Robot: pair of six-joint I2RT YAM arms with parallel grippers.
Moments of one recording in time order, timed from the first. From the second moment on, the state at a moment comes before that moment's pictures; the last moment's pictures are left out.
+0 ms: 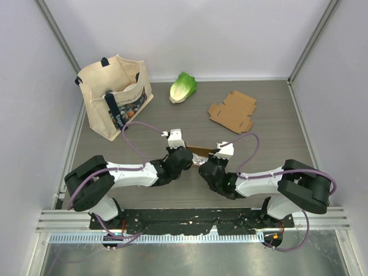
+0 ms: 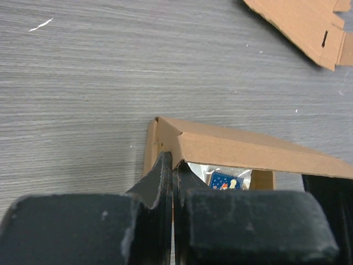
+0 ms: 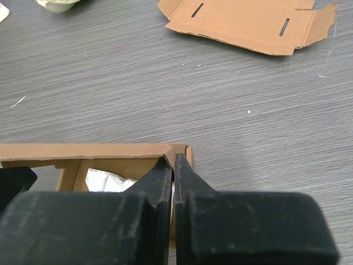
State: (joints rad) left arm -1.04 1.55 0.73 0.23 -0.72 -0.78; right arm 1.11 1.45 0.46 0.44 1.15 0.69
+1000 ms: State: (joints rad) left arm -1.09 1.30 0.58 0.13 -0.60 -0.64; right arm 1.01 0.91 0.46 -0.02 0.65 0.56
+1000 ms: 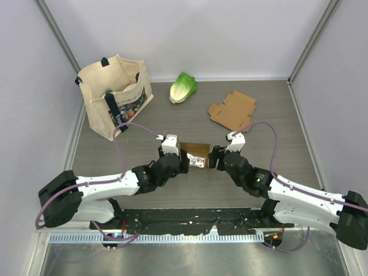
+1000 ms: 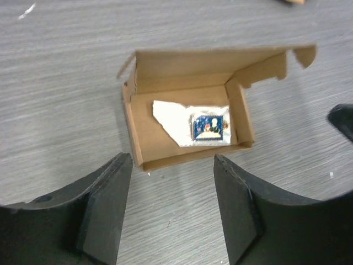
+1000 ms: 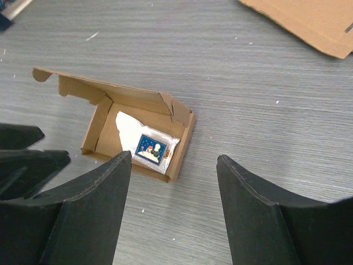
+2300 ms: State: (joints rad) left arm -0.81 1.43 0.68 0.23 -0.28 -0.40; right arm 0.72 1.29 0.67 0.01 0.18 0.29
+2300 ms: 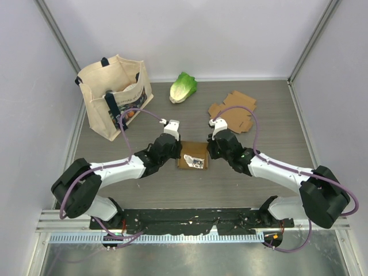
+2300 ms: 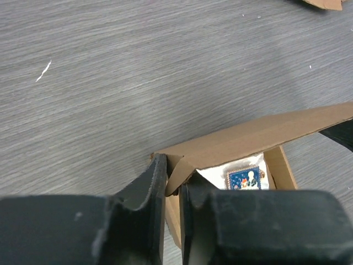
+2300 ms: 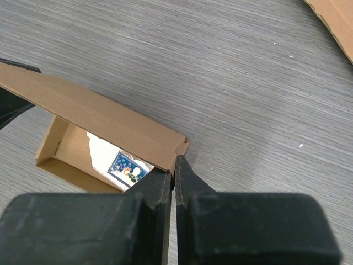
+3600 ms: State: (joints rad) left arm -1.01 1.56 0.73 0.21 -0.69 -0.58; right arm 1.05 1.36 0.45 0.43 0.86 0.37
